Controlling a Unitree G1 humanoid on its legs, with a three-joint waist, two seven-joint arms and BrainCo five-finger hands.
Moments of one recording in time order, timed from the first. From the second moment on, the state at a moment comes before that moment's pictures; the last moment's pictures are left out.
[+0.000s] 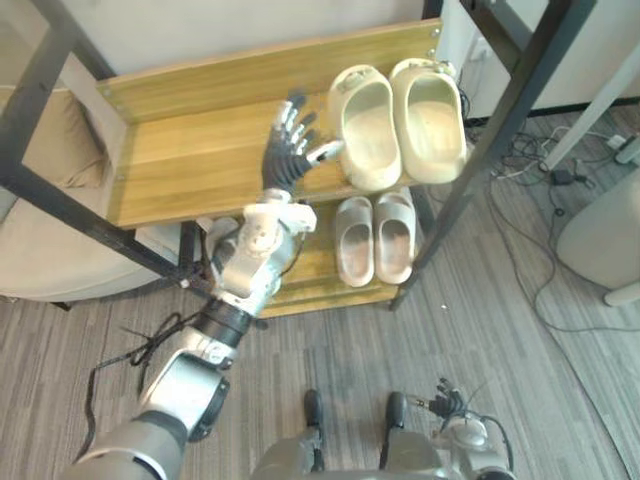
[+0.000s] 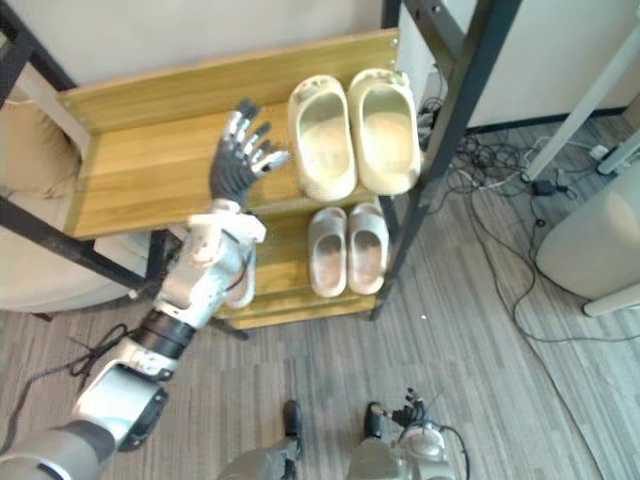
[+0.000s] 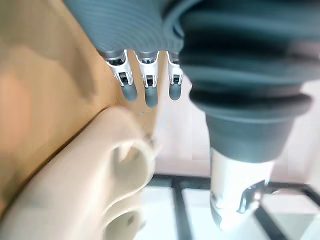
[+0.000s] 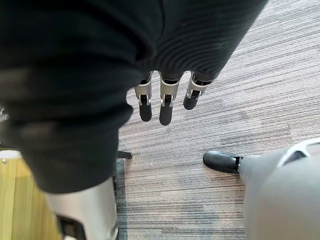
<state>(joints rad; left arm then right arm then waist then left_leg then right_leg) -0.73 0.27 -0.30 0.18 -0.55 -0.18 0.28 0.00 -0.16 -0.02 0.93 0.04 -0.05 -0.16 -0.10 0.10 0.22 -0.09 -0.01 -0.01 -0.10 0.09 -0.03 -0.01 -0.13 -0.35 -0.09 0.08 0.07</state>
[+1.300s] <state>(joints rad) 0.35 0.16 -0.26 0.28 -0.49 -0.09 0.00 -0.01 -0.15 0.03 1.00 0.00 -0.03 -0.13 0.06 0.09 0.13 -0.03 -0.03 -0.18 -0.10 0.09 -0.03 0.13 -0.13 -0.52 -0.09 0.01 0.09</state>
